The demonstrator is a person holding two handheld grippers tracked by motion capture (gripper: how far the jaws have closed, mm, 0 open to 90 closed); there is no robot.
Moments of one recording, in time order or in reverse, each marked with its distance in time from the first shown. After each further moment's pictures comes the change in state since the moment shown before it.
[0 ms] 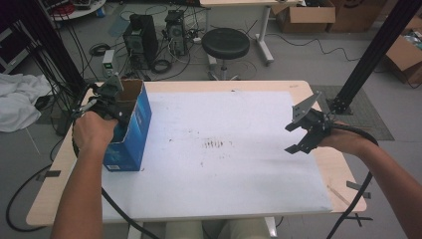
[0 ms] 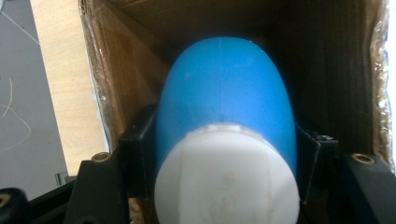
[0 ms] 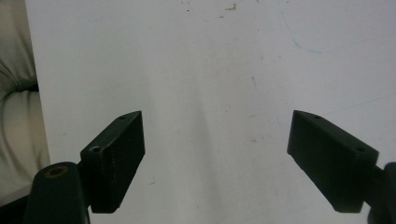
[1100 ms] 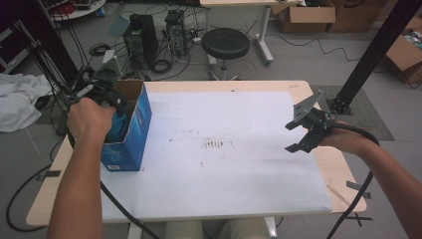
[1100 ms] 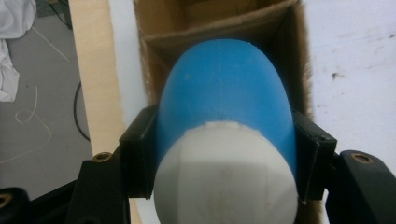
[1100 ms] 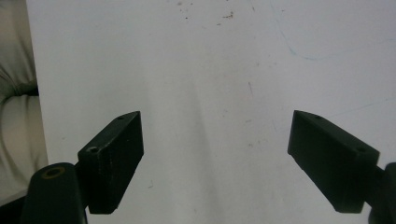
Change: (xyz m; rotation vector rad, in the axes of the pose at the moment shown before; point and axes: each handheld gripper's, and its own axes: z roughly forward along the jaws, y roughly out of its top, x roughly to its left) left arm -0.006 0.008 -0.042 -0.044 0.056 -0.002; right arm 0.000 0.000 -0.003 -0.026 -0.008 -0.009
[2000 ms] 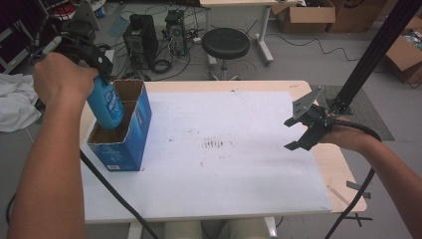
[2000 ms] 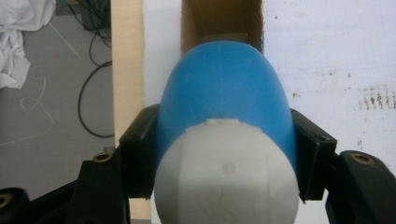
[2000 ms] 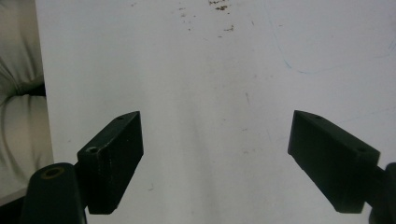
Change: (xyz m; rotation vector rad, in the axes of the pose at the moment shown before) left arm 0.016 0.015 -0.123 -0.046 -0.016 -0.119; right arm 0.003 0.014 -0.011 0.000 -0.009 -0.036
